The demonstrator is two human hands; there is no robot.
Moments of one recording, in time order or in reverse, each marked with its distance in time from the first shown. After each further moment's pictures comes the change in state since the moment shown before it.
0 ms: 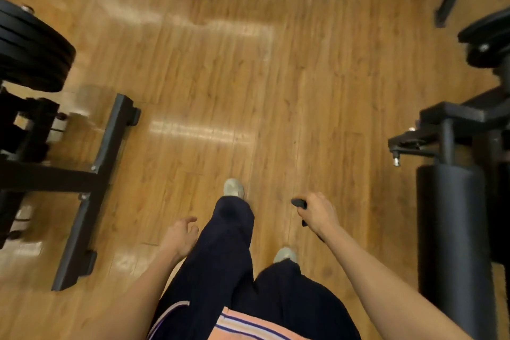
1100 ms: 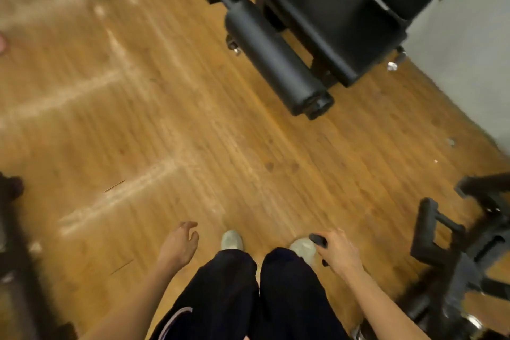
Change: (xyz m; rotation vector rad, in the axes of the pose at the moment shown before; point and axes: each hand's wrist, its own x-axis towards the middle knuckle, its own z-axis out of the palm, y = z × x) left_hand -0.211 -0.157 0.219 0.644 -0.189 0.572; right_hand -0.463 0.233 0.381 0.357 0.223 0.600
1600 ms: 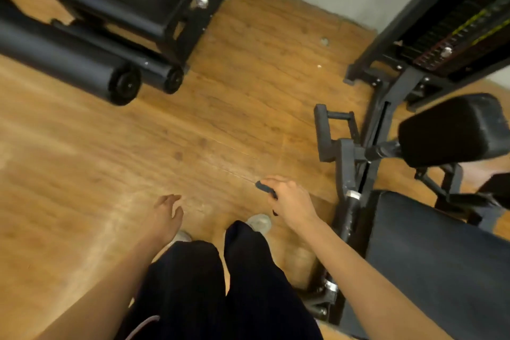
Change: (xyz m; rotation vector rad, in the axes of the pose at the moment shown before) left_hand -0.017 0.246 0.154 0.385 -0.115 0.435; right_hand -0.051 0.210 -0.033 0.342 0.254 -0.022
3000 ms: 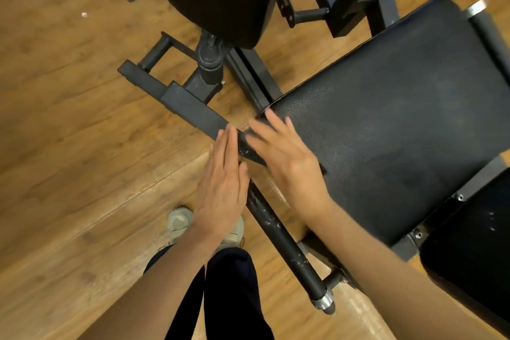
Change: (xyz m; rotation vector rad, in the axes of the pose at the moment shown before) left_hand 0.098 0.332 0.295 0.397 -0.265 1.222; right_hand -0.044 0.288 0.107 0.179 0.908 0.518
